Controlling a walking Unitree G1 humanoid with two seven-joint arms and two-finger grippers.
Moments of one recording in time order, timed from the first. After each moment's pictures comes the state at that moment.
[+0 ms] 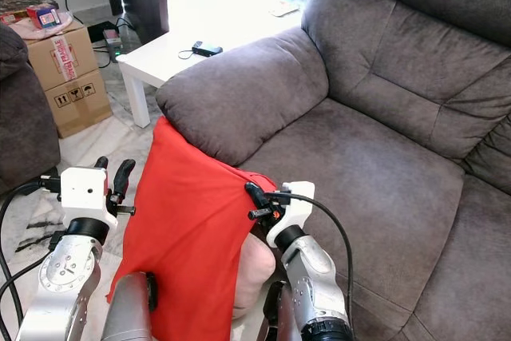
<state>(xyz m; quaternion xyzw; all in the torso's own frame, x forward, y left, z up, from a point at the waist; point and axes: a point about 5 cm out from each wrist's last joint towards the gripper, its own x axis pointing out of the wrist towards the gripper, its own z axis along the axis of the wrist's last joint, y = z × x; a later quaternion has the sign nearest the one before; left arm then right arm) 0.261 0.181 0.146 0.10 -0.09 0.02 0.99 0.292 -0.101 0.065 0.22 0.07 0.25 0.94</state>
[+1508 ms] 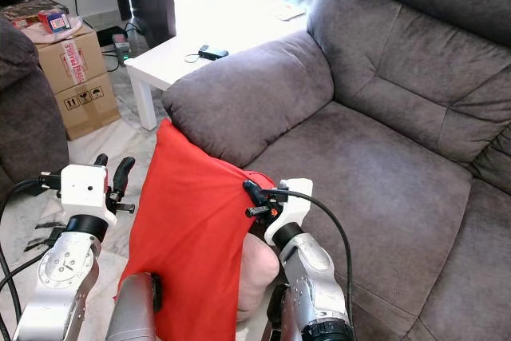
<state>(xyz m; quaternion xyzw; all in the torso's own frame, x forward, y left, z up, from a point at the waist) 0.263 0.184 0.145 0.11 -0.09 0.02 0.99 0.293 -0.096 0.070 0.22 0.07 0.25 0.94</state>
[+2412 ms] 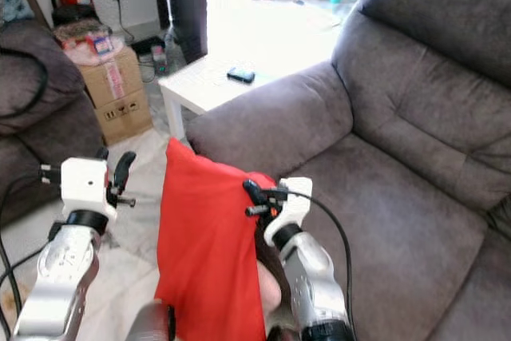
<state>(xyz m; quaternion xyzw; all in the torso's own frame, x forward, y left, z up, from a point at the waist) 0.267 0.182 0.151 0.11 -0.10 0.01 0.99 0.293 -0.096 0.070 0.22 0.07 0.24 0.94</state>
